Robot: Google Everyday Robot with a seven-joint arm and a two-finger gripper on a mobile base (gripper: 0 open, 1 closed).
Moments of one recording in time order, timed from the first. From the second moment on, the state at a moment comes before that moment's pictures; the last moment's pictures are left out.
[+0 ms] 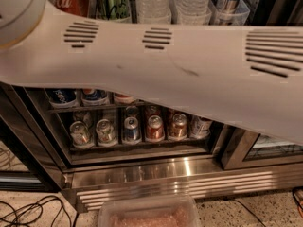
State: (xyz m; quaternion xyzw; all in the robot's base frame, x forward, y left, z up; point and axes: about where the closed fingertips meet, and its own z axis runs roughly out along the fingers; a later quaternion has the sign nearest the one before) arm 0.543 0.140 1.255 -0.51 0.20 -0.74 0.39
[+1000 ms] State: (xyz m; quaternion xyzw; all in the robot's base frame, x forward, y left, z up) arm 0.542 0.099 1.252 -0.51 0.18 -0.71 0.45
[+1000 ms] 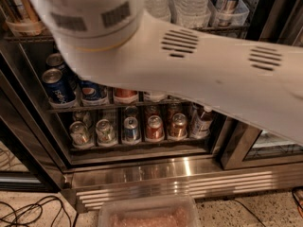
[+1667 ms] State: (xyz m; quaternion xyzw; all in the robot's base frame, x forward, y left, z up) arm 0.523 0.082 1.245 -0.52 0.18 -0.62 0.56
